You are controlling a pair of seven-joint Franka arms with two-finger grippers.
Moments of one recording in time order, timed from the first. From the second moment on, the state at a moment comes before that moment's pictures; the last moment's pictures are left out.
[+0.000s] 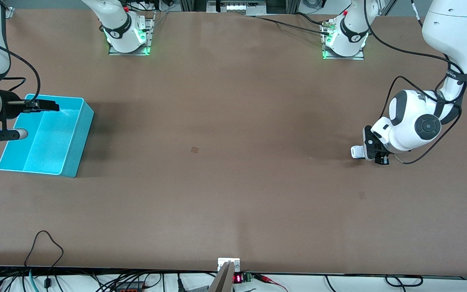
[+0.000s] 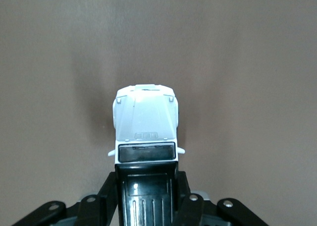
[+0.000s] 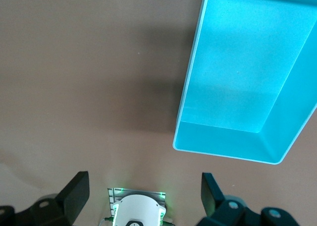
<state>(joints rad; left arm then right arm) 0.17 0.44 -0.10 -2.11 0.16 2.44 1.48 -0.04 0.23 -0.06 -1.59 0.00 1.44 -0.16</state>
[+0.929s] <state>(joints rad) 0.28 0.44 -0.10 -2.11 0.16 2.45 1.50 -0.04 0.23 -0.06 -1.59 0.00 1.44 -0.16</state>
